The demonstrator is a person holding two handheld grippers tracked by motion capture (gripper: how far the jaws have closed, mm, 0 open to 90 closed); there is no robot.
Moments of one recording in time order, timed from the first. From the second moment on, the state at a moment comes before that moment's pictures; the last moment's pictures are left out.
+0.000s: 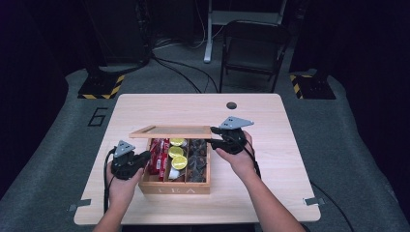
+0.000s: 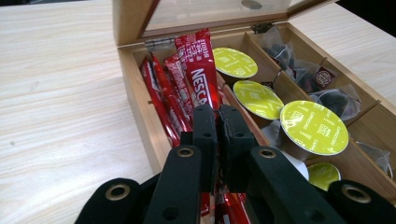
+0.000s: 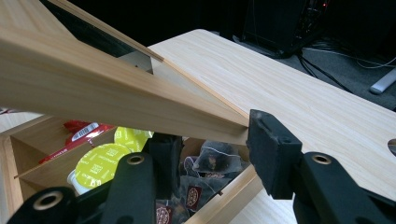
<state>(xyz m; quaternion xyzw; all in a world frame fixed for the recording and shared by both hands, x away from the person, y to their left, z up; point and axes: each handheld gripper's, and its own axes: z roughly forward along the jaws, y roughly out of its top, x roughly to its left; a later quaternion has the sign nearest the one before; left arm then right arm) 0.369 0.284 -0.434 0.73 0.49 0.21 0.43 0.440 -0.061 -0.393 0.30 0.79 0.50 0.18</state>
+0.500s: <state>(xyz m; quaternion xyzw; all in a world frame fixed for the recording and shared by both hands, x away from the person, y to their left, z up) 0.362 0.330 -0.435 0.71 0.52 0.23 0.42 0.441 -0.061 -0.393 0.30 0.79 0.50 0.18</state>
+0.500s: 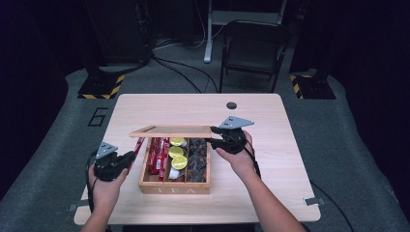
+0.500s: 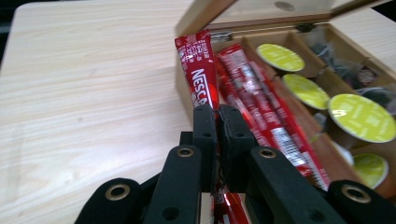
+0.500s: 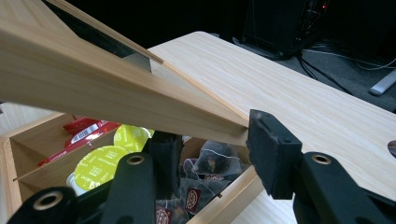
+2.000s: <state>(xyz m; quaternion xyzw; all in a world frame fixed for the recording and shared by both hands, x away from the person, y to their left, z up) 0.381 0.382 -0.484 0.68 0.58 0.24 0.38 0.440 -0.060 -0.393 0.30 0.79 0.50 0.19</state>
